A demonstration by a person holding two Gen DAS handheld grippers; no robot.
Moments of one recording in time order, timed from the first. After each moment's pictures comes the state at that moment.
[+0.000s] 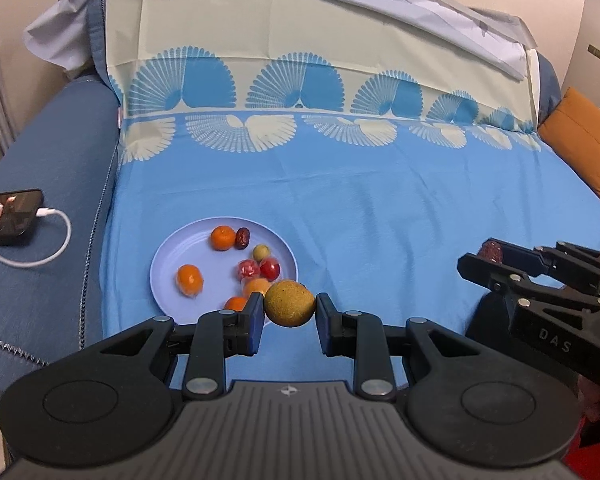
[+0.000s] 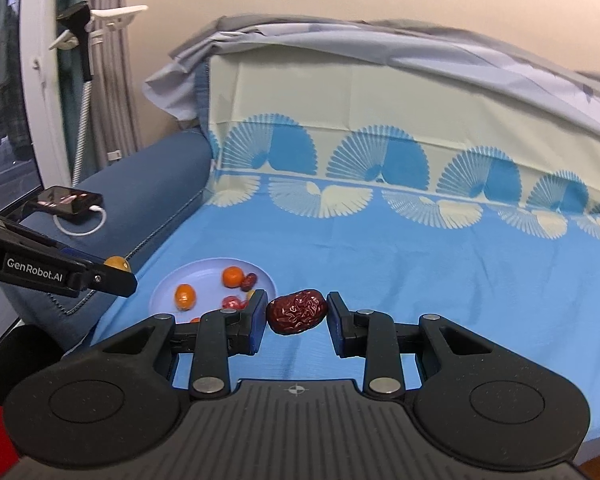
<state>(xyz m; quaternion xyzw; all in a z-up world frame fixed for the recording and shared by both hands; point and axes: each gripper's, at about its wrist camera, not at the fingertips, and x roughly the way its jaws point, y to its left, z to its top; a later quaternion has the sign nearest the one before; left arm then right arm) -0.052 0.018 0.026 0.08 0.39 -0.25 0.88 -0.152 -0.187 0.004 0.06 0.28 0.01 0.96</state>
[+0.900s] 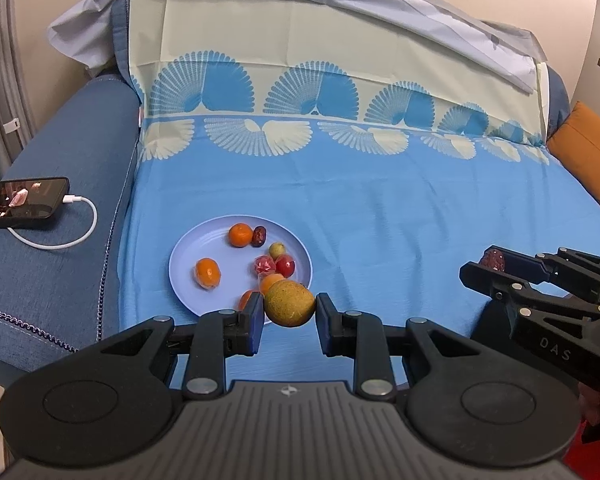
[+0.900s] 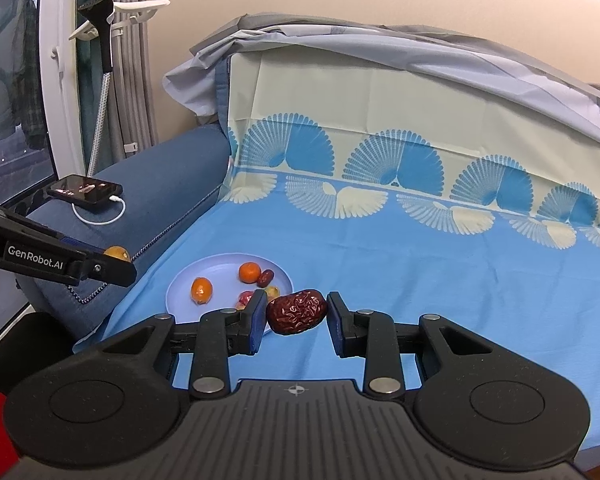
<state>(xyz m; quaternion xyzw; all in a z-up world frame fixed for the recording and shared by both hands) -0.063 0.034 0.031 0.06 0.38 -0.23 0.89 -0.156 -0.180 0.008 0.05 0.28 0.03 0.96</state>
